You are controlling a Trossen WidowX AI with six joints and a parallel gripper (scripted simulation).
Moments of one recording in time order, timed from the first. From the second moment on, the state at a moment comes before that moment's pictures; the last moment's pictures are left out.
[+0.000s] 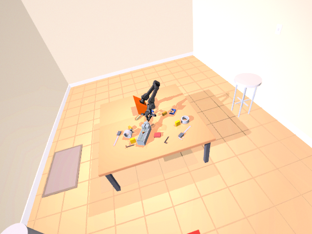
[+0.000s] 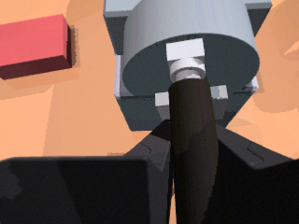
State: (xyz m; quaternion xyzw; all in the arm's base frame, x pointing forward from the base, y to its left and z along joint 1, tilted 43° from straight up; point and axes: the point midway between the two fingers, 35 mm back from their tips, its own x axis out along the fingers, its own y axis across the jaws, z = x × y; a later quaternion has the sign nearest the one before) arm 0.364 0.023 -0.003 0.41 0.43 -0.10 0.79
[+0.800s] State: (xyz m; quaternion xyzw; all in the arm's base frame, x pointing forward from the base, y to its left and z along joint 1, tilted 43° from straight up) arm 0.369 0.031 -0.001 0.42 0.43 -0.10 0.79
